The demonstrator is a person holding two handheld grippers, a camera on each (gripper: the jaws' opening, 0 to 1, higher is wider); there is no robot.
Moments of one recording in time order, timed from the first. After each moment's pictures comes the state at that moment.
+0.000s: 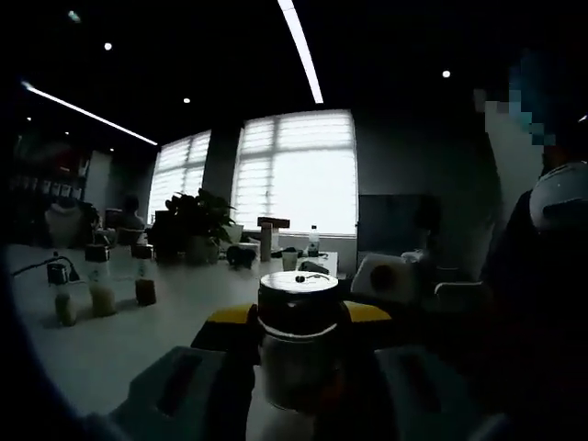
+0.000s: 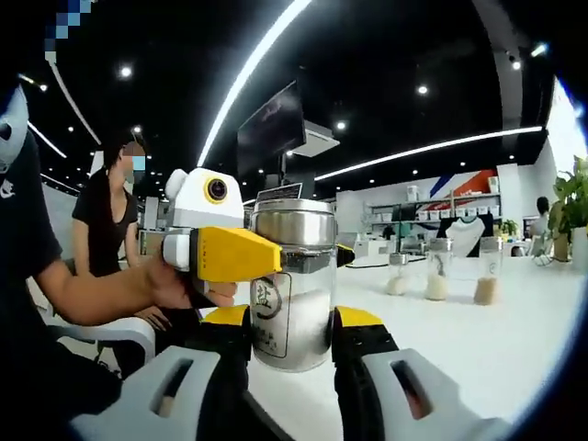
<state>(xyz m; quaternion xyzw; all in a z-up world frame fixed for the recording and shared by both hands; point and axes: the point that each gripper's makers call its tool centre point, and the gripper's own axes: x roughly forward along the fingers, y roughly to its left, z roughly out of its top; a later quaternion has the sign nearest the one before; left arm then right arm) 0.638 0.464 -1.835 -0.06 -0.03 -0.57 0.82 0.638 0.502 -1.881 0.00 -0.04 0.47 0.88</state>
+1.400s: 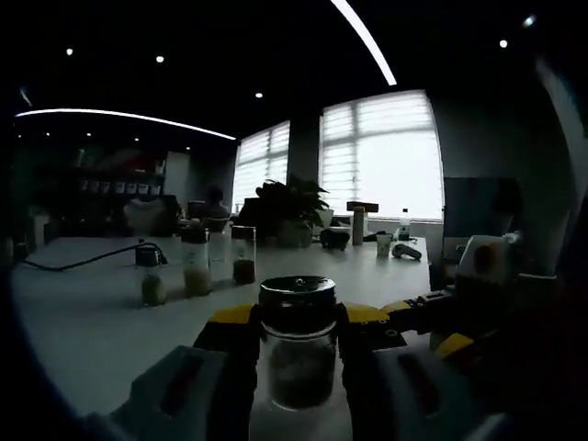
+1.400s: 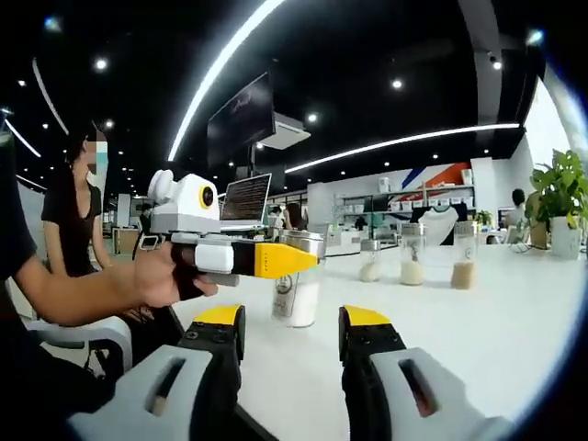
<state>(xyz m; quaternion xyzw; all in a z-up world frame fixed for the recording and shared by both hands) 0.728 0.530 -1.871 -0.03 0.02 -0.40 0.91 0.658 0.491 -1.896 0.00 -0.02 0.43 0.90</state>
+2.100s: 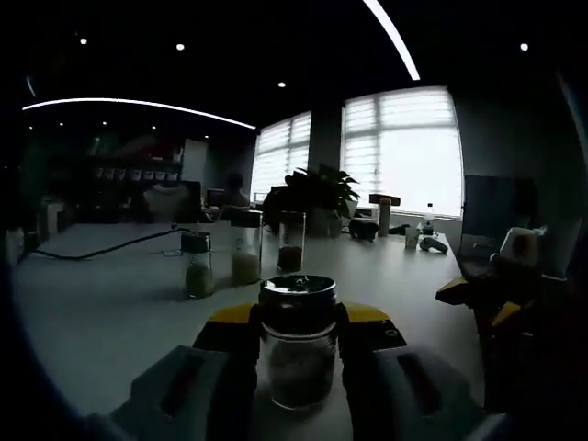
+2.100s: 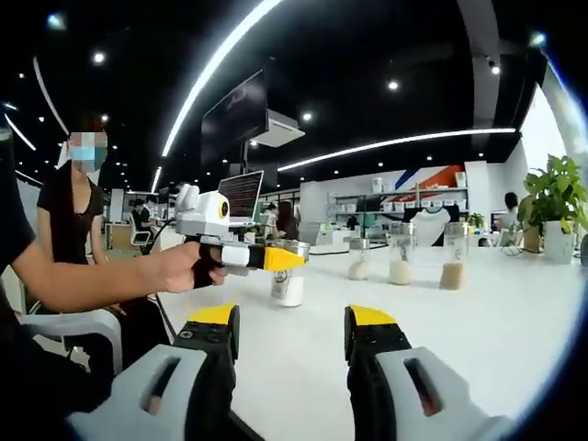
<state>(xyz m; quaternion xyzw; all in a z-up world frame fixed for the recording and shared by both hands) 0.780 0.573 -1.890 -0.02 0.04 -0.38 0.93 0.665 0.483 -1.900 -0.01 -0.02 0.41 0.91</state>
